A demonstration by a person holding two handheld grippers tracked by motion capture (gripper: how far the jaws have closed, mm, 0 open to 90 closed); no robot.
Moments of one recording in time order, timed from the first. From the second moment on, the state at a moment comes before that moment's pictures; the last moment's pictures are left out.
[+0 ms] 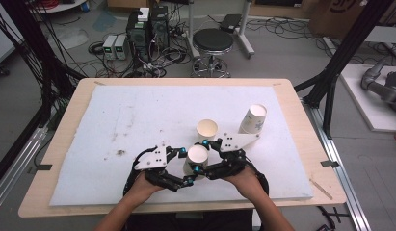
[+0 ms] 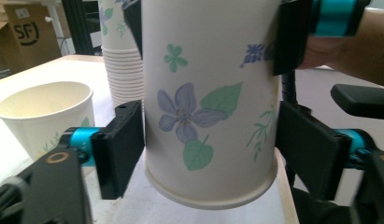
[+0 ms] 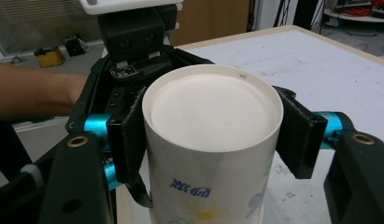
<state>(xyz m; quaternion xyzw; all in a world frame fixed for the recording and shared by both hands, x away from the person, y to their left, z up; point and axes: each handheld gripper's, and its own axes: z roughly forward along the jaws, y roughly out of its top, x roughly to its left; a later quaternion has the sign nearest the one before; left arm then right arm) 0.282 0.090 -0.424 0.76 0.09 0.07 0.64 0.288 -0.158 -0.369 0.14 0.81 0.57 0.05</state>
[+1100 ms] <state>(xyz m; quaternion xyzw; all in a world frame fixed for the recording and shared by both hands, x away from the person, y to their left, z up) 0.288 0.087 -0.378 0.90 0.06 0.07 0.42 0.291 -0.162 -0.367 0.11 0.83 0.54 0.04</state>
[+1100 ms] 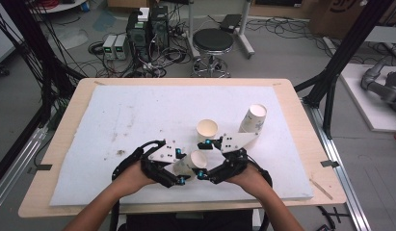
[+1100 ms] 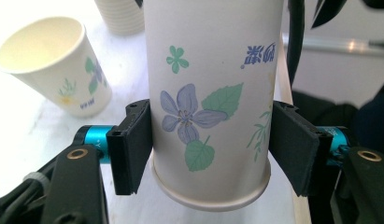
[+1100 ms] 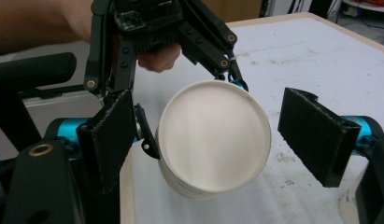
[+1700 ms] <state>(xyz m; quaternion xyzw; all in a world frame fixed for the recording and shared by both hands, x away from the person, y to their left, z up) 0.286 0.080 -0.364 0.94 0.03 0.06 0.34 0.294 -0.154 -0.370 0.07 0.87 0.49 0.04</state>
